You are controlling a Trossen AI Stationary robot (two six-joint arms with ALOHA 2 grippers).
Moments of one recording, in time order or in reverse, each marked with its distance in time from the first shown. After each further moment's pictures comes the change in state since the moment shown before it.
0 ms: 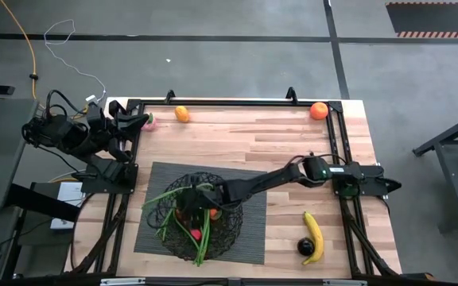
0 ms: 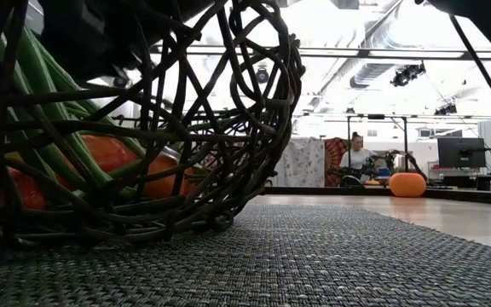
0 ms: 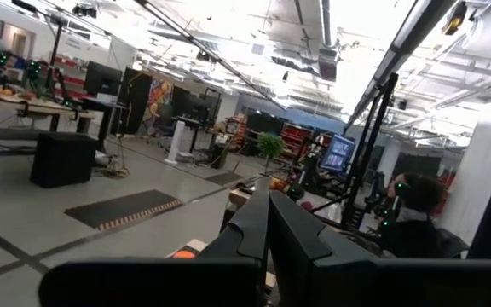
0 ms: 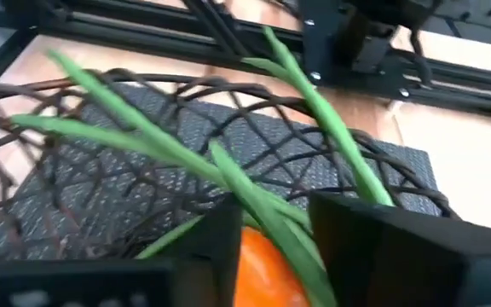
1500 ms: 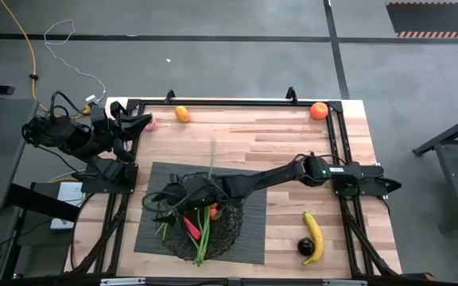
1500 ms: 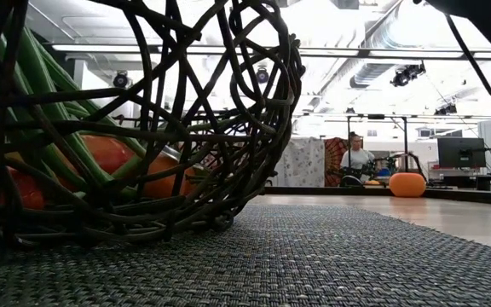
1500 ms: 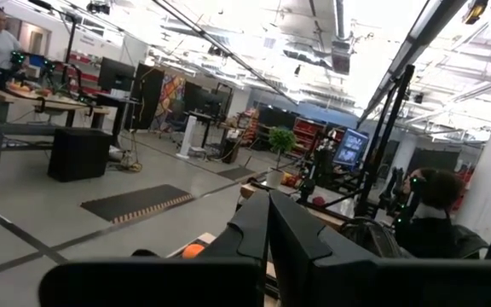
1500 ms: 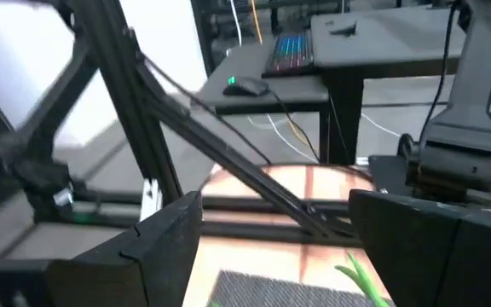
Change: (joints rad) left arm 0.000 0.023 0.000 -0.004 -0.038 -0.006; right arm -0.010 -0.002 0.185 0.221 -0.232 0.162
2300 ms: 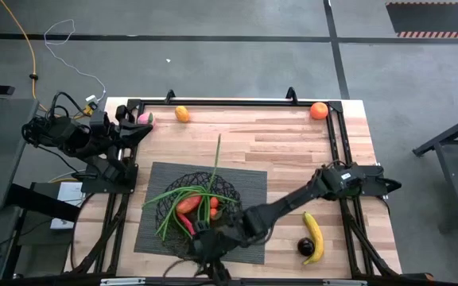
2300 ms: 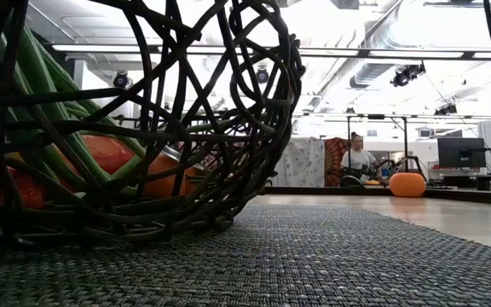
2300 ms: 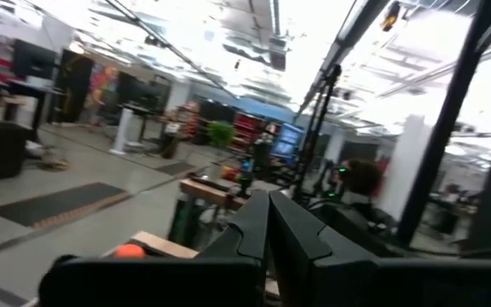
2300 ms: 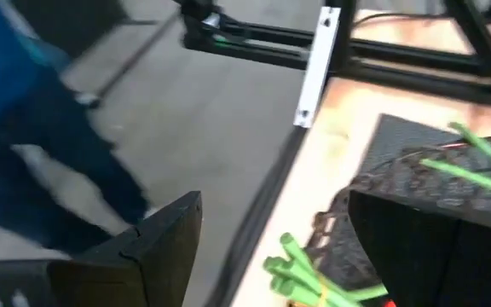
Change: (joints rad) left arm 0.000 0.000 0.000 -0.004 0.205 -0.063; right arm 0.249 -0.084 0.013 -0.514 -0.042 0.011
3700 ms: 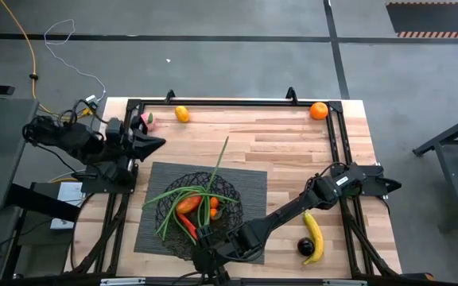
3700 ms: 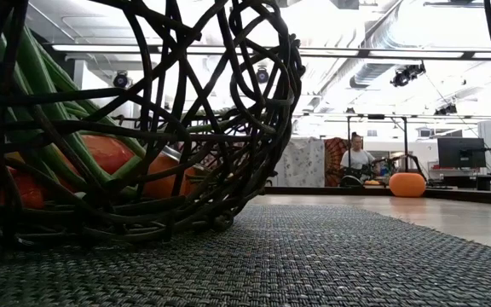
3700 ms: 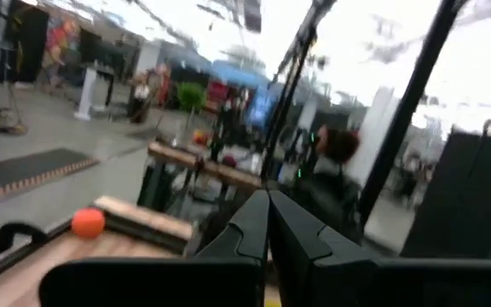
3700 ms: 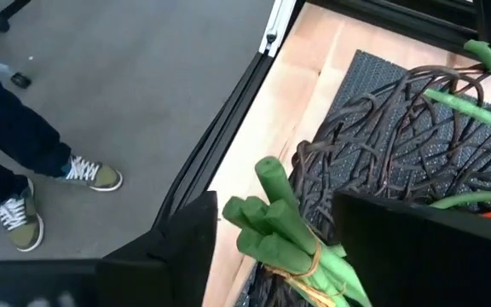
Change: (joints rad) left arm 0.000 0.112 0.001 -0.012 0.104 -0.105; right arm 0.041 0.101 0.000 -0.047 0.167 -0.095
